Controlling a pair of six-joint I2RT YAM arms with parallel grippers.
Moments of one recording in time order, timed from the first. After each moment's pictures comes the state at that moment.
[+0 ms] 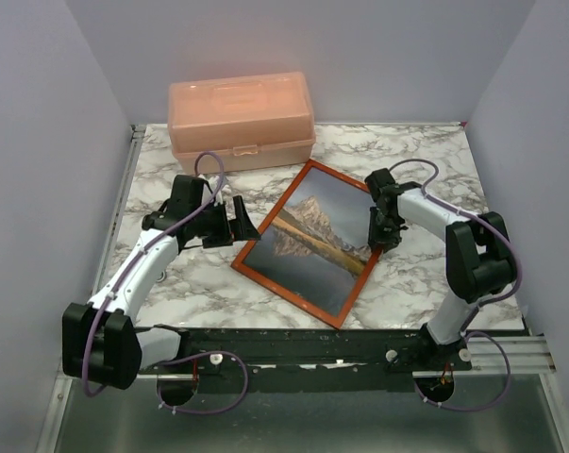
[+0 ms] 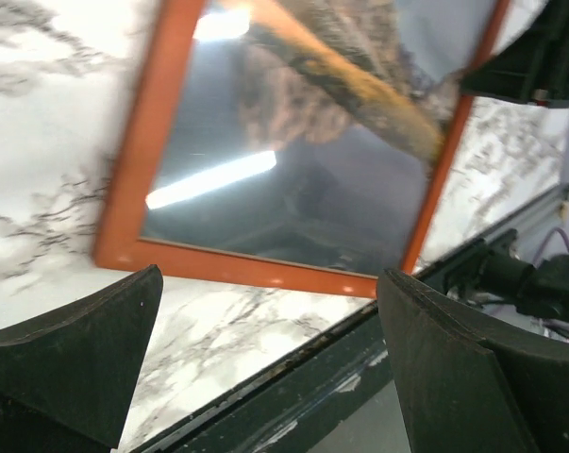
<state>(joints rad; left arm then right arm) -0.24 1.18 0.90 -0.55 0.54 -0.44 0.32 1.72 1.10 -0.77 0.12 0.47</state>
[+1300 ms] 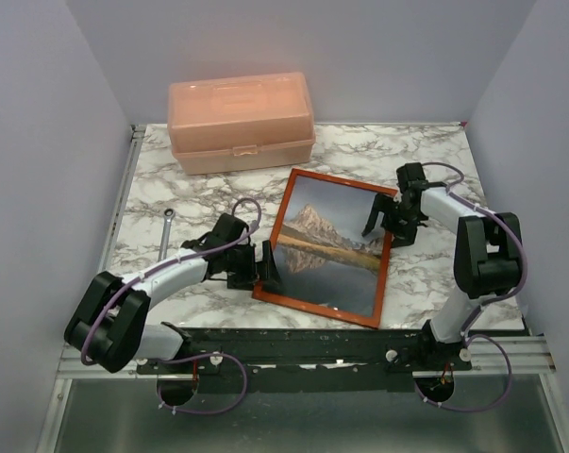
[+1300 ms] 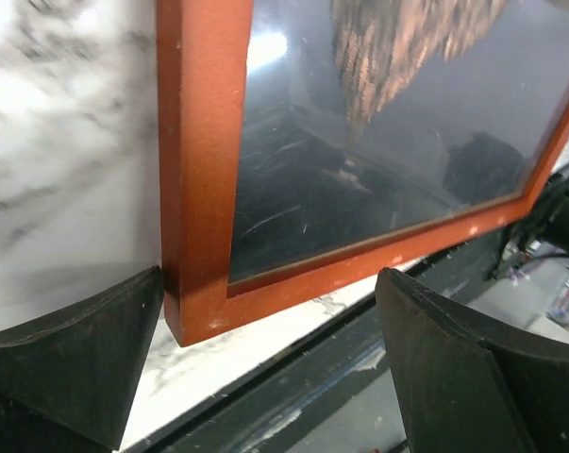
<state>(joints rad) -0.50 1.36 0.63 -0.32 0.44 -0.62 0.11 1.74 1.08 -0.63 -0.20 0.48</state>
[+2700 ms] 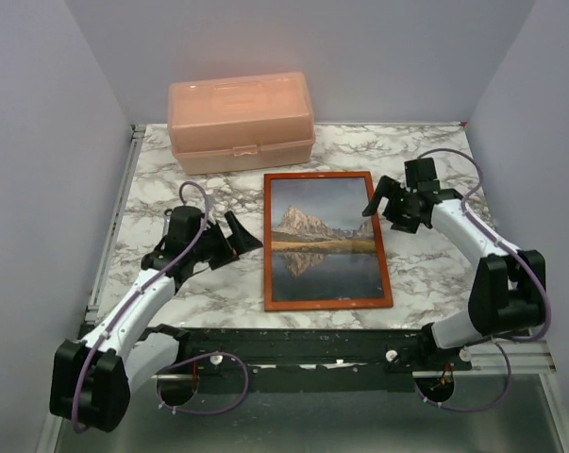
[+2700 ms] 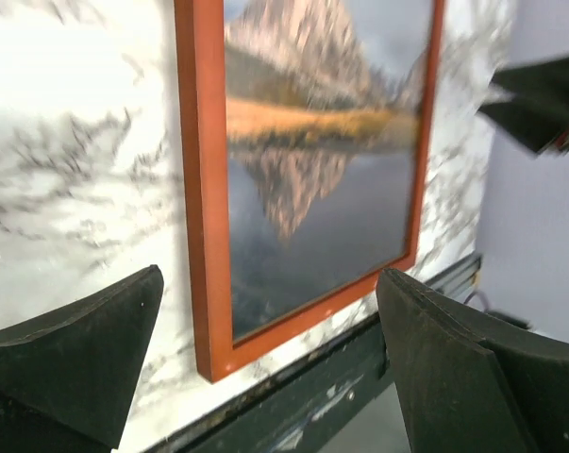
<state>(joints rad) -0.33 1.01 0.56 -0.26 0.43 -0.79 0.15 1.53 1.05 -0.53 -0.13 0.53</state>
